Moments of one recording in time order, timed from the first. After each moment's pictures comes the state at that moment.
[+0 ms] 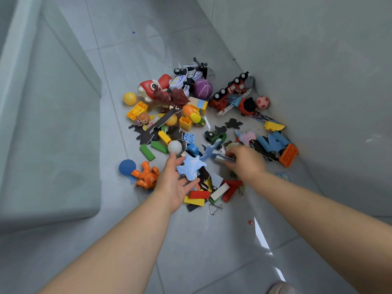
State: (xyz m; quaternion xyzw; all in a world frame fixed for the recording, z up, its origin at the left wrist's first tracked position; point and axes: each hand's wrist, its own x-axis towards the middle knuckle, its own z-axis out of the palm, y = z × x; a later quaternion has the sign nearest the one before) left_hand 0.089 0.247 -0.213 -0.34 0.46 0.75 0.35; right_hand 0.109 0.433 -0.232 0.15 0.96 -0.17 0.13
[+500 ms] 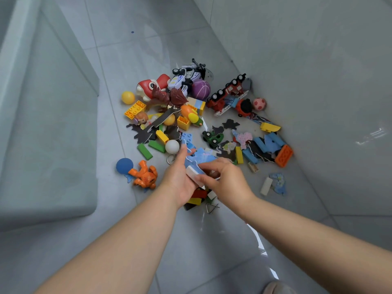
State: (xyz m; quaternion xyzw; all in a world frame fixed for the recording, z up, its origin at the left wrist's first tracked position) left_hand 0.089 0.265 -0.201 -0.31 0.38 0.78 0.38; right_hand 0.148 0.369 -0.190 0.15 0.87 -0.46 0.09
